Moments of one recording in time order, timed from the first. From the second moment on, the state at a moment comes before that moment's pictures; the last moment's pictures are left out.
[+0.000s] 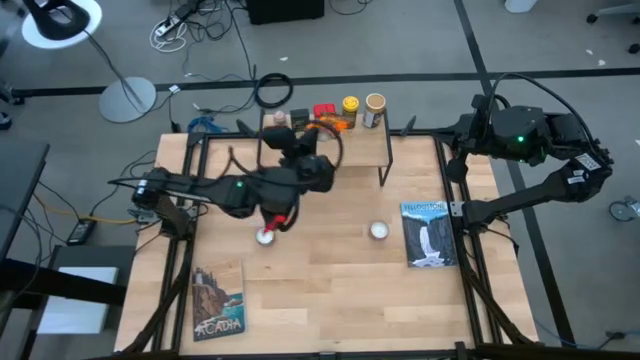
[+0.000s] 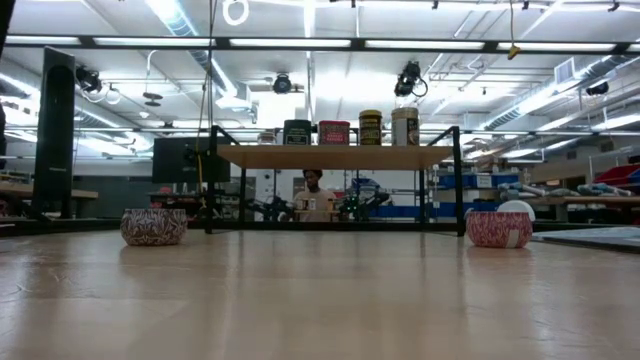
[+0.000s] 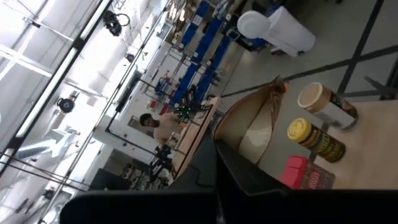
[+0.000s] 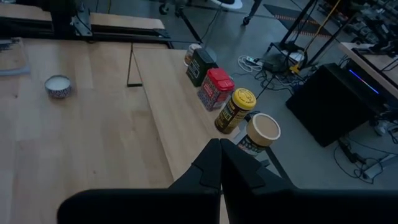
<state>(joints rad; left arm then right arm) -0.23 1.73 1.92 -0.16 -1.42 0.99 -0.01 0.96 1.64 -1.21 0.53 -0.08</state>
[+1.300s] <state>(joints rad) -0.15 1.68 1.35 0.07 -1.38 0.72 -0.01 0.96 1.64 -1.21 0.52 -0.05</state>
